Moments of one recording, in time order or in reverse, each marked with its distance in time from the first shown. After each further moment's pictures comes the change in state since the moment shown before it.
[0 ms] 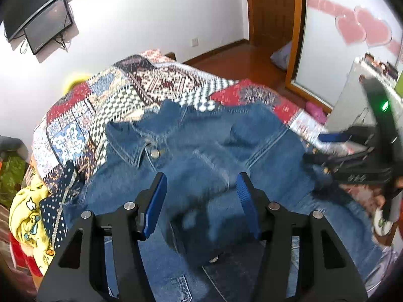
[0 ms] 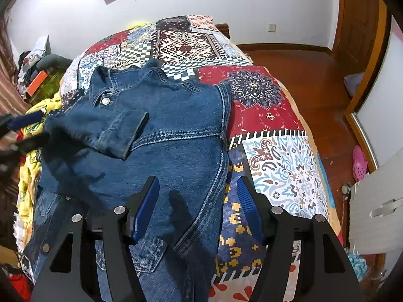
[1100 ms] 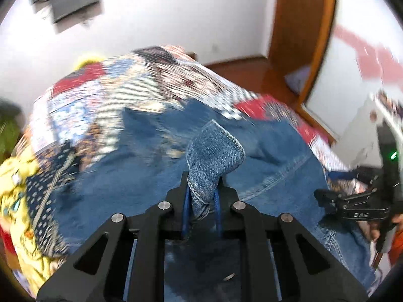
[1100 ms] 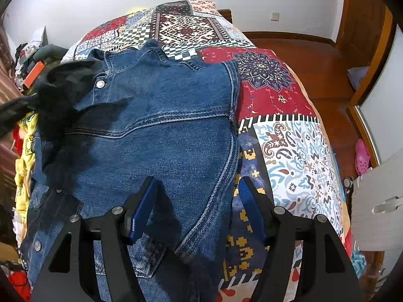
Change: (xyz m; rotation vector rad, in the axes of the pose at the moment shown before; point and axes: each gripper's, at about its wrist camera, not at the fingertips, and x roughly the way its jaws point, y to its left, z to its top) left arm 0.012 0.060 -0.017 -0.225 -0.050 -0.001; right arm 0.020 0.008 -0.007 -0.006 0.072 -0.012
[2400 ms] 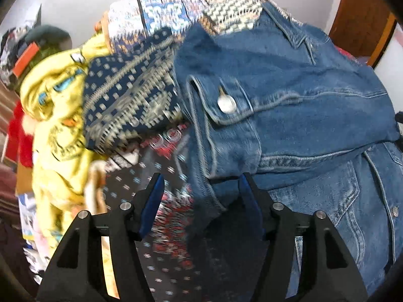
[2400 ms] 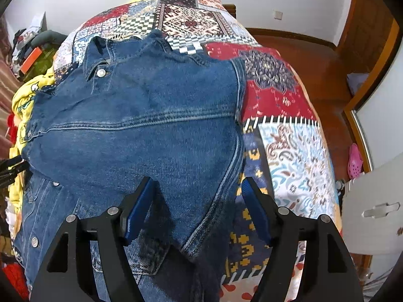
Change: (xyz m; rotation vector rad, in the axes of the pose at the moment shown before) left arm -0.025 0.151 -0.156 -0.183 0.247 0.206; right arm -0.004 0.016 0.004 -0.053 0.045 -0.047
